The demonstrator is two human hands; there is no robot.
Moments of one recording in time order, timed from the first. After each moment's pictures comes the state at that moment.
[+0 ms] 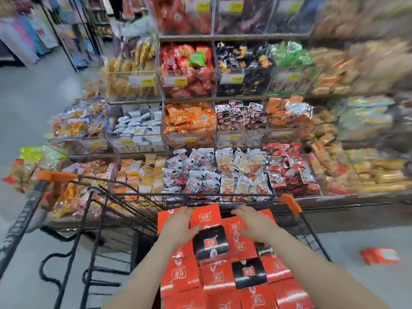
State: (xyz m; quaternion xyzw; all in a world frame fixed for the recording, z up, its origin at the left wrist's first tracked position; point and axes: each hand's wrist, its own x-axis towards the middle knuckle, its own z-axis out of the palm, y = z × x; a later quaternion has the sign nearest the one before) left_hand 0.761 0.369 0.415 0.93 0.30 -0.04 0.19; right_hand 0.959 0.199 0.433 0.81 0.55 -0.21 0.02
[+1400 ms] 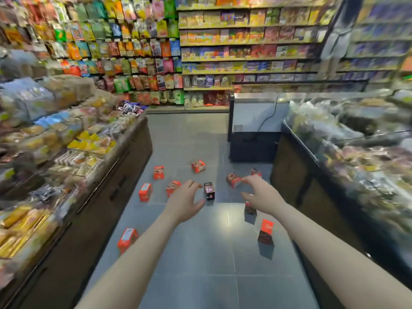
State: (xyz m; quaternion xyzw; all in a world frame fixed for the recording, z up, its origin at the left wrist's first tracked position) left_hand 1.052 -0.518 0.553 0.86 -0.46 0.02 0.22; right_hand 0.898 -0.721 0.572 0.95 -0.22 0.10 -0.22
